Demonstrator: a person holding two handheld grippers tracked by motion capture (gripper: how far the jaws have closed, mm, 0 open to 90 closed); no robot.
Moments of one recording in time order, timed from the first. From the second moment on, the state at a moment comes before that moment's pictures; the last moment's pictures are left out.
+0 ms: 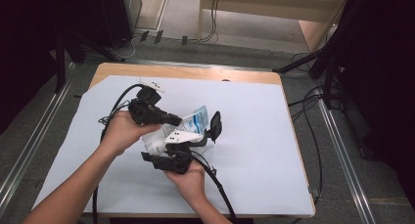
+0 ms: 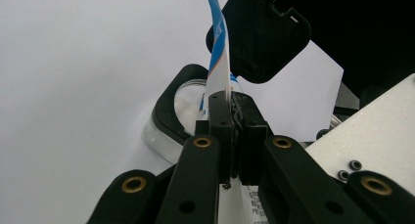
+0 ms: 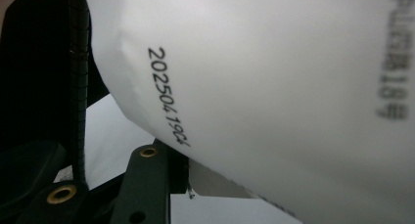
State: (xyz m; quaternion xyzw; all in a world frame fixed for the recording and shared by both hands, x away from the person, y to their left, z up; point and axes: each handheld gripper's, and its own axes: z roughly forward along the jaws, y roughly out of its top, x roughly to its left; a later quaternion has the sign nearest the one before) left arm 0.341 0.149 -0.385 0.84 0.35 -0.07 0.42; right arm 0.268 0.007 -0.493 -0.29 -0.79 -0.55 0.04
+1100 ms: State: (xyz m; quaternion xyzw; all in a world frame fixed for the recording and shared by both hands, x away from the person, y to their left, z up) left arm 0.338 0.147 -0.390 0.82 0.37 -0.06 0.43; right arm 0.275 0.000 -0.493 -0.28 -0.78 -0.55 0.07
